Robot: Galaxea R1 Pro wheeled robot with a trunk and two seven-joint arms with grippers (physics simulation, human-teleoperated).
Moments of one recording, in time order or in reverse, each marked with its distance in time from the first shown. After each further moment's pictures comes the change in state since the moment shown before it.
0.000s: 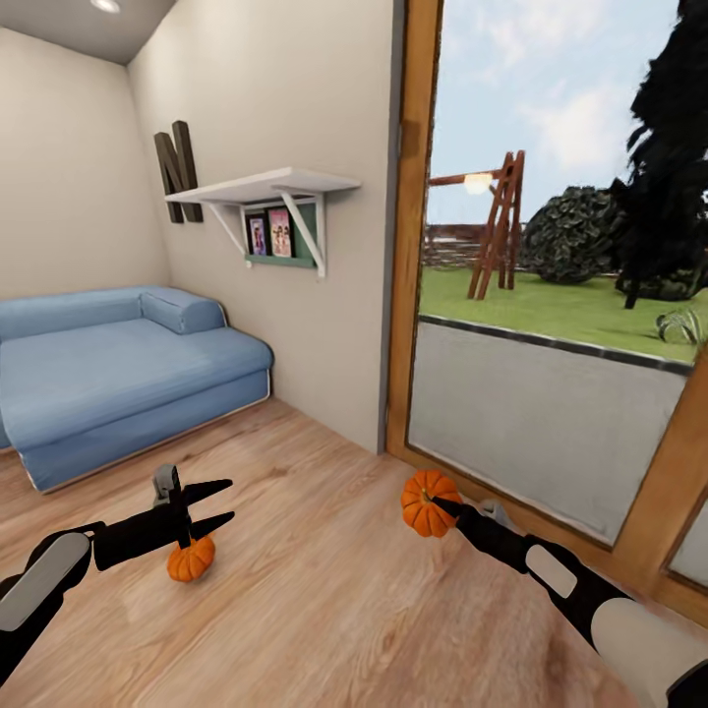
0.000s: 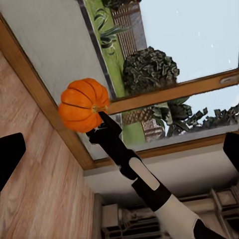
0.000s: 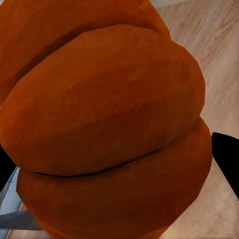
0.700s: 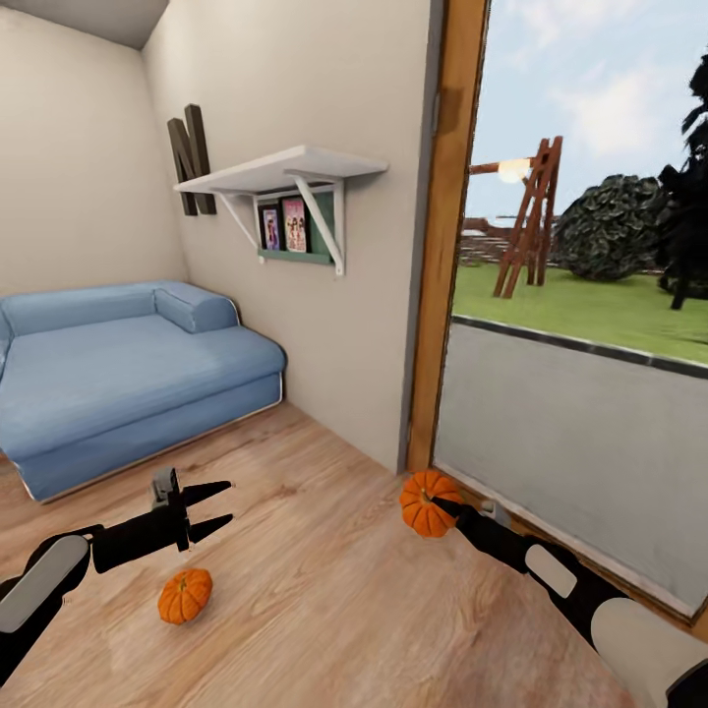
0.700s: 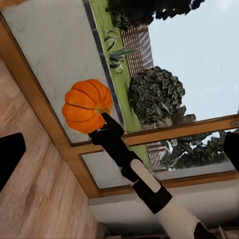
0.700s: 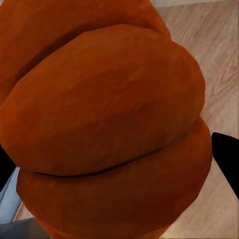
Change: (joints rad) left arm 0.001 0.000 0.001 0.022 0.003 0.000 0.000; right arm 0.000 0.001 0.000 -0.001 0.002 0.001 0.000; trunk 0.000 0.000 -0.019
